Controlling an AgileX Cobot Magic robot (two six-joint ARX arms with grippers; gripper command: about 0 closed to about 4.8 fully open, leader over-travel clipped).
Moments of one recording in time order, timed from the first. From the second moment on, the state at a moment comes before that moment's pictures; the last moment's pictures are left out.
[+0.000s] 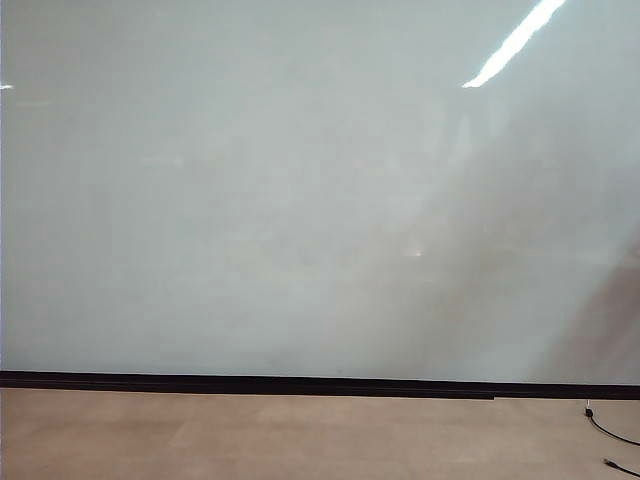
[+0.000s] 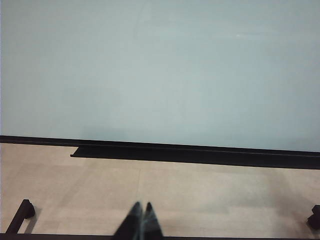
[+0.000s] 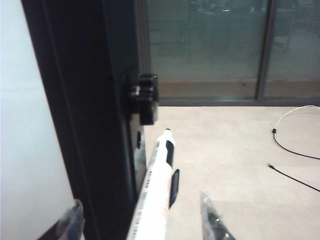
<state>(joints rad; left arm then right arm) 0.00 0.00 0.00 -0.15 0.02 -0.01 -0.52 1.98 0.63 1.40 -0.60 0.06</state>
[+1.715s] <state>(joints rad) 0.00 0.00 0.00 -0.15 0.02 -0.01 -0.52 1.98 0.63 1.41 -0.59 0.05</state>
